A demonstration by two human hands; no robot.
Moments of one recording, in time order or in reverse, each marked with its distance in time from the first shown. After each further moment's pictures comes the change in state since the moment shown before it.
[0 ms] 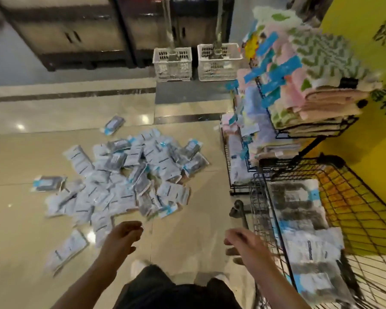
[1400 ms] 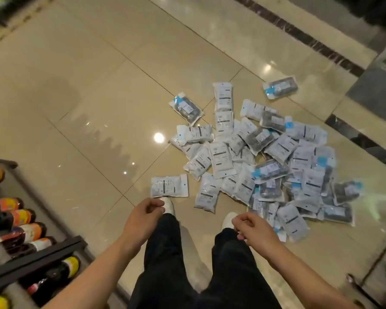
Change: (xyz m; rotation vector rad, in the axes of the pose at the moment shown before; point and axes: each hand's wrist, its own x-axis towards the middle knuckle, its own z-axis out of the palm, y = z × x) left_hand 0.237 -0.148 -0.521 -0.338 0.345 -0.402; right_hand 0.145 -0.134 0.701 -1.020 -0.526 -0.038
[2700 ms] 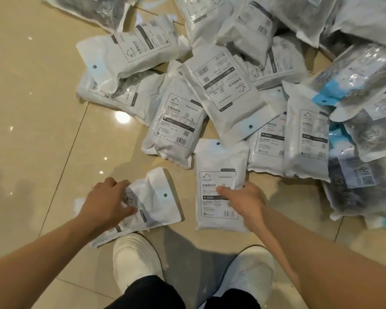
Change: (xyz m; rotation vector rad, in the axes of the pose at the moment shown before) left_hand 0.647 -0.254 0.174 1.387 -0.186 0.406; right_hand 0.591 0.204 0.255 0.482 0.241 0.440
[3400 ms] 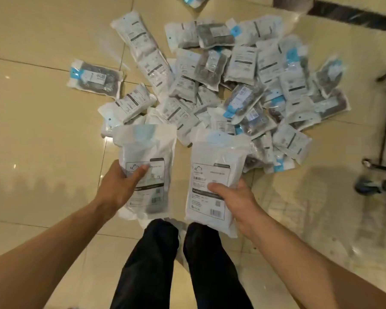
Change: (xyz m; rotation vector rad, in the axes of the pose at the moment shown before) left_hand -0.309 0.110 -0.279 -0.852 0.102 0.084; right_hand -0.405 -0.029 -0.207 0.510 -0.126 -0.146
